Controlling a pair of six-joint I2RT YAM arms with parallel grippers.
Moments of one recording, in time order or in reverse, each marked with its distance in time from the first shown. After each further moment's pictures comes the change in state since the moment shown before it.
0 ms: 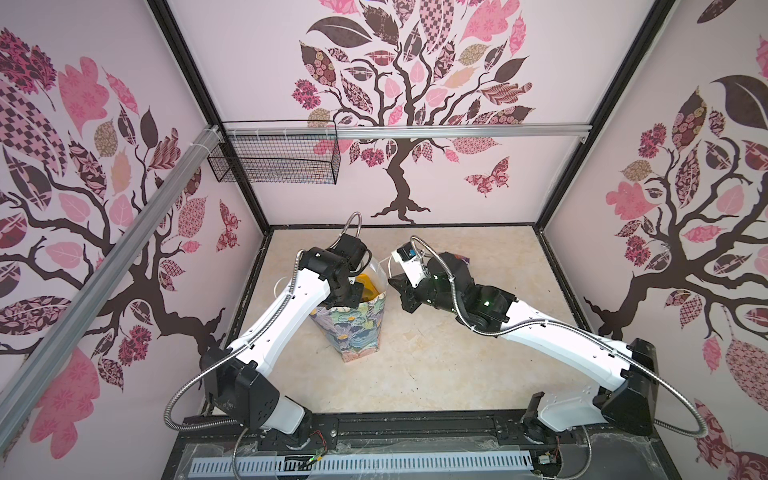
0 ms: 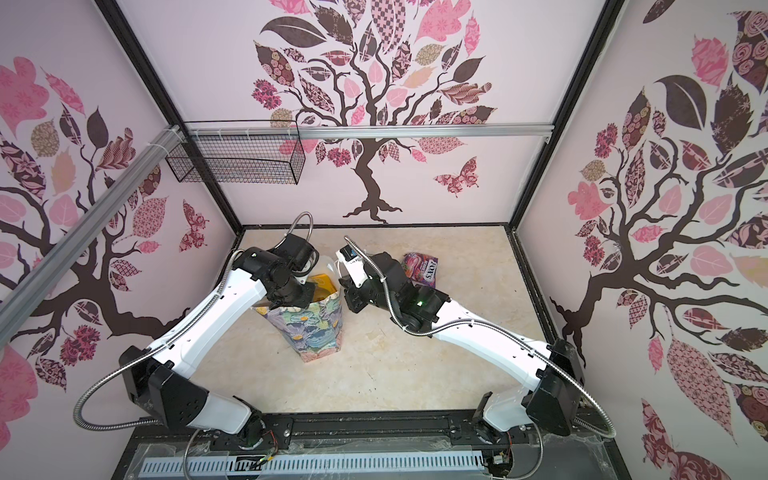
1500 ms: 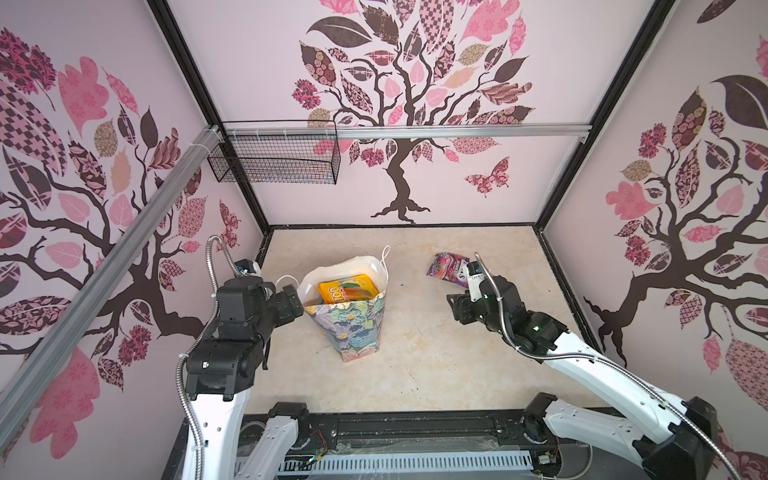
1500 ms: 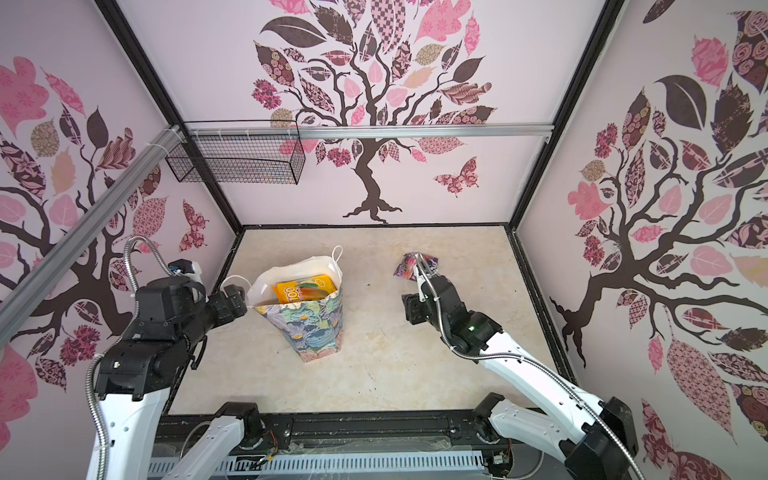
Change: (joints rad) left arm 0.475 -0.678 -0.268 0.217 0.028 -0.109; right arm -0.306 -0.377 -0.446 -0.135 0.153 0.183
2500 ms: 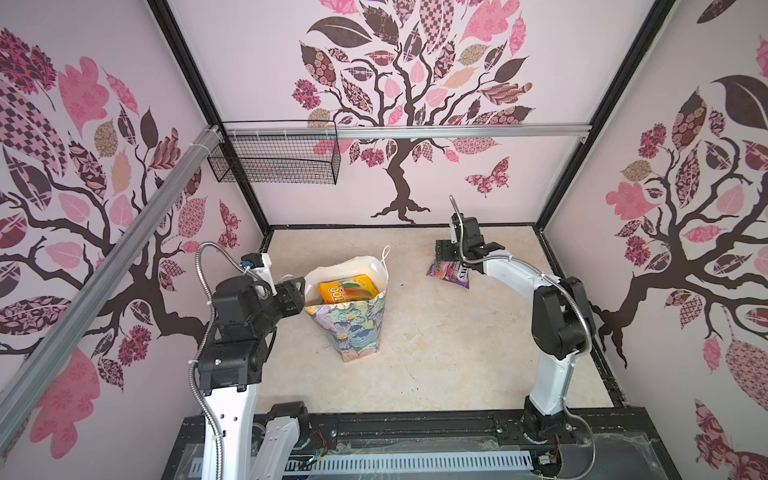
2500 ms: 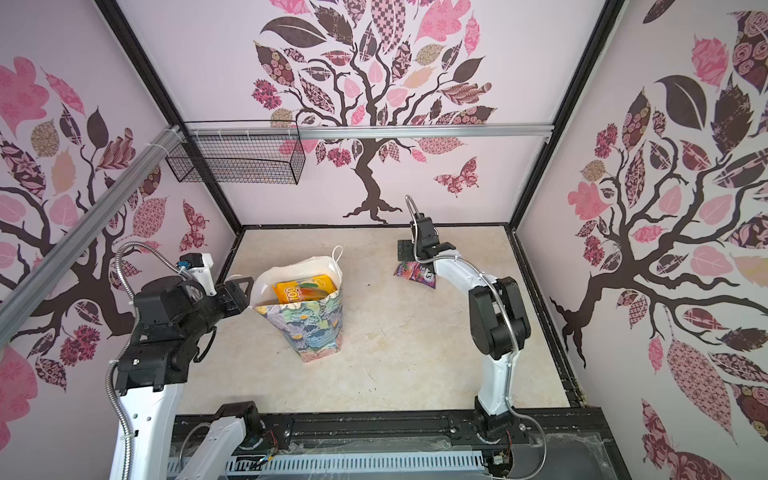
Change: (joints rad) left arm 0.092 -0.055 -0.157 0.296 0.363 0.024; right arm -0.298 0.929 0.699 0.097 -0.066 -0.092
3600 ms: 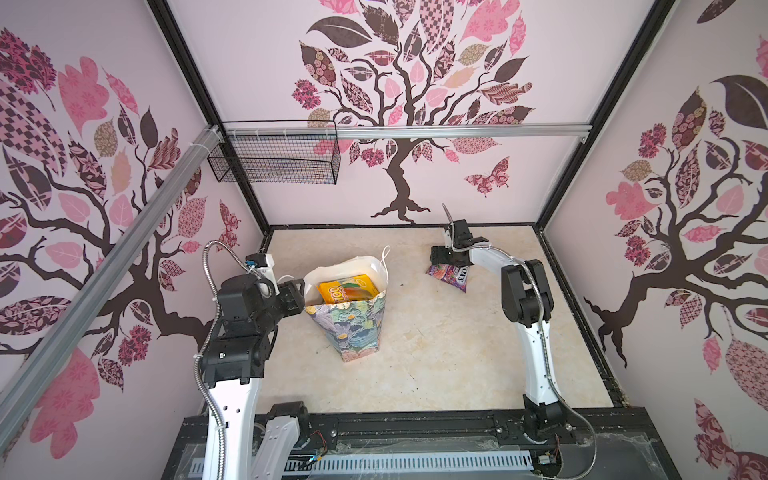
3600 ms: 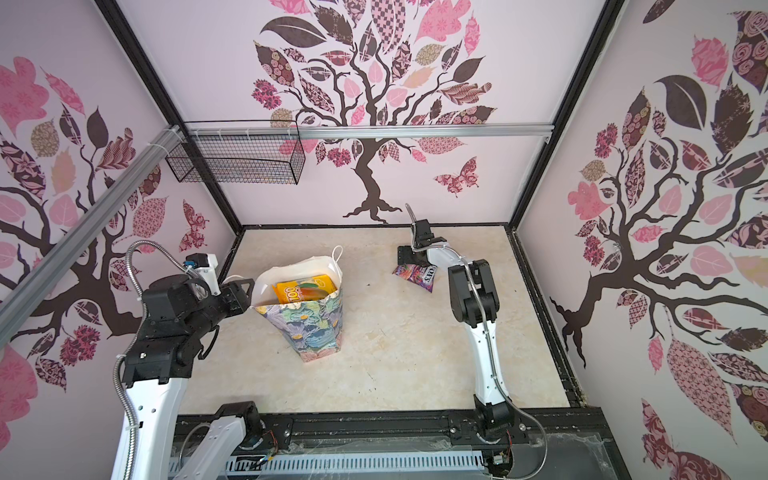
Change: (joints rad) left arm 0.000 0.018 -0.031 0.016 -0.023 0.034; right arm -0.056 0.381 0.296 -0.143 -0.186 -0.002
